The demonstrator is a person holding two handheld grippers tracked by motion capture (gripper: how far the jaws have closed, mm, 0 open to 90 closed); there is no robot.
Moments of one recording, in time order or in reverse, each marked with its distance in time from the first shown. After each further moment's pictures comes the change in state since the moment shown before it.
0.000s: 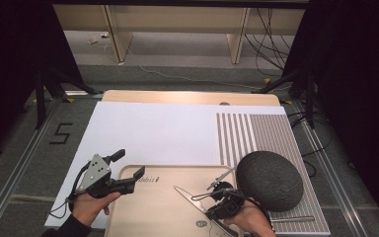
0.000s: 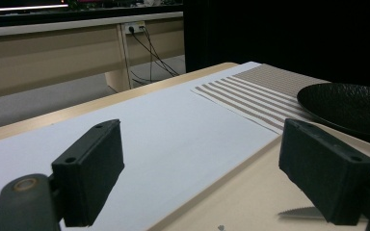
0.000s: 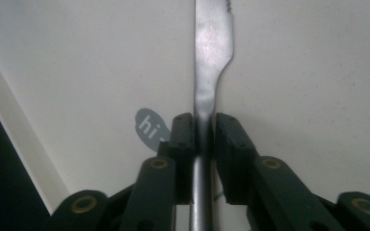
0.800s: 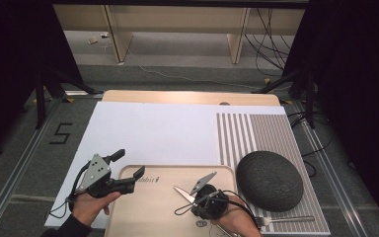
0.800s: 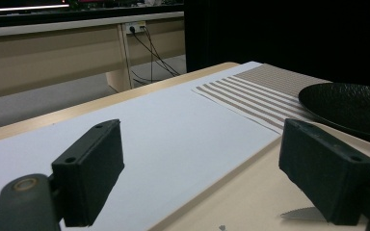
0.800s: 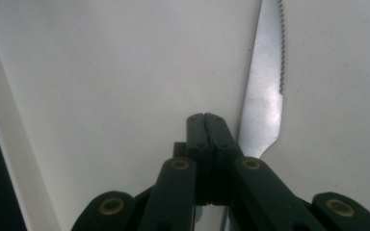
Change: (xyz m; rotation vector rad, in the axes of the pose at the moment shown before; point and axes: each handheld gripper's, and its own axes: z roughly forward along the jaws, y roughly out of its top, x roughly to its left) left arm 0.000 0.000 0.000 0.001 0.002 0.000; right arm 0.031 0.022 0.016 -0.063 -0.055 -0.220
